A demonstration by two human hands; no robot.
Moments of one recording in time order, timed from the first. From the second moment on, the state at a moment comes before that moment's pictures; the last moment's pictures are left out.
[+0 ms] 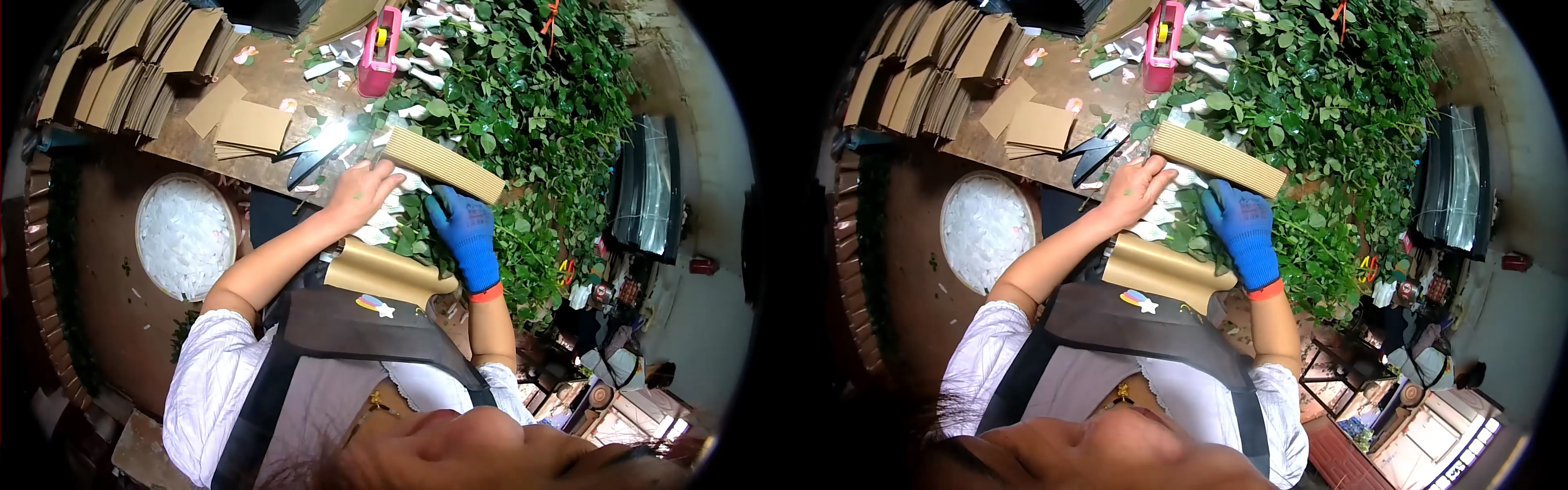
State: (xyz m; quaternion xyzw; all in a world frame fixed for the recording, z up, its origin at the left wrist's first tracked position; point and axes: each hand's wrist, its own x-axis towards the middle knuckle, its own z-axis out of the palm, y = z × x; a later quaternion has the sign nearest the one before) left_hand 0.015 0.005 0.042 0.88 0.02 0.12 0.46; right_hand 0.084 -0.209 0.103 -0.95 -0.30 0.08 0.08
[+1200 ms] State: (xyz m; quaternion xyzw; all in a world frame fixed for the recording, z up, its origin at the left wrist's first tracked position) left_hand -0.016 0.039 0.063 0.84 0.10 -0.03 0.53; right_hand 0.092 -0.185 0.100 -0.91 -0.36 0.20 -0.04
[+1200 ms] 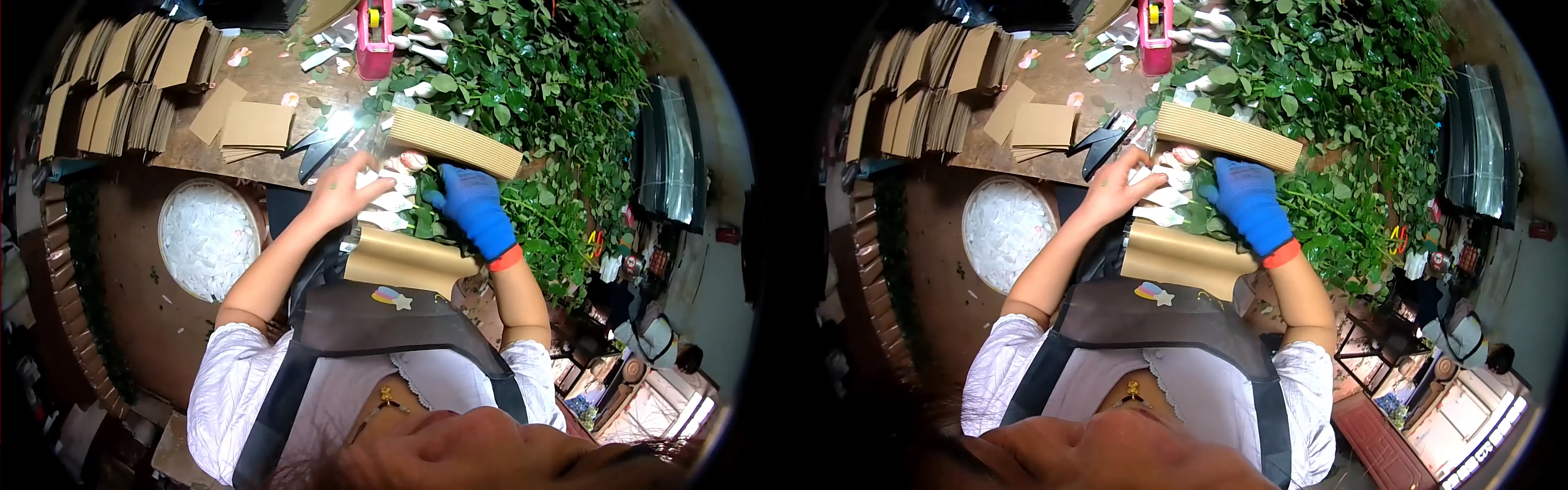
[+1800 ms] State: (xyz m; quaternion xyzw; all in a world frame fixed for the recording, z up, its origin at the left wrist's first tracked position) left_hand -0.037 0.048 0.051 0.80 0.08 -0.12 0.58; right_hand 0.065 -0.170 0.083 -0.92 -0.31 0.20 -0.14
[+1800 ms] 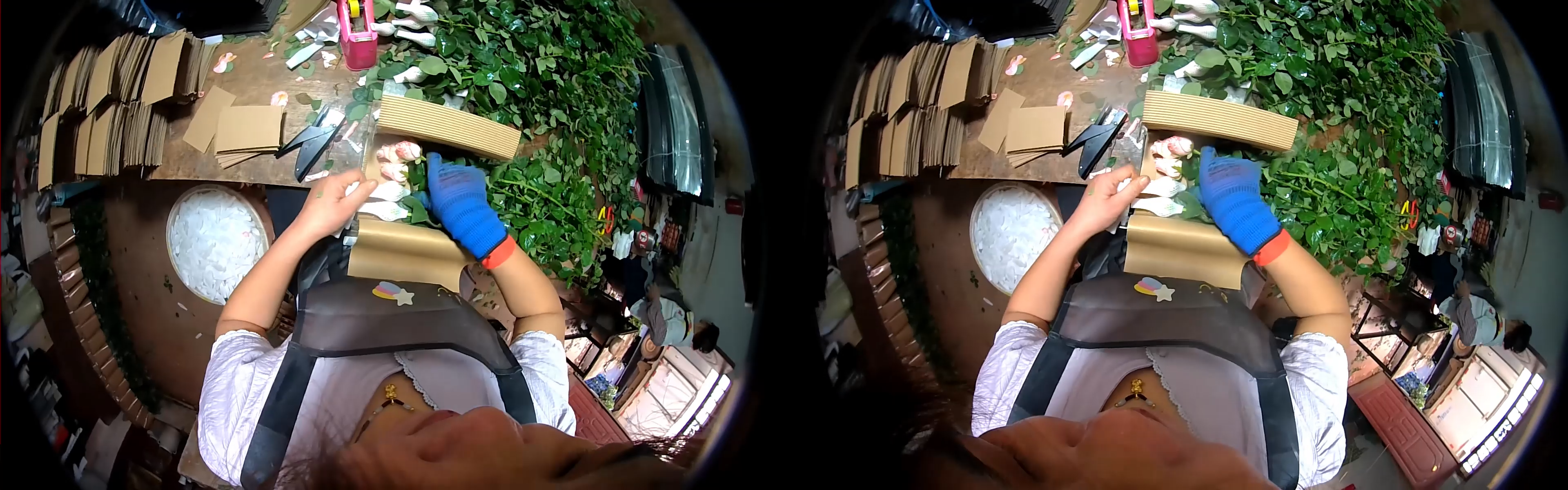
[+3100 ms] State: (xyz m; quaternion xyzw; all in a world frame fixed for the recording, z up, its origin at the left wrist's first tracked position) left_hand -0.189 0.202 0.047 0.92 0.28 -0.24 -0.10; right_hand 0.059 -0.147 0.109 -0.75 -0.54 0.33 -0.19
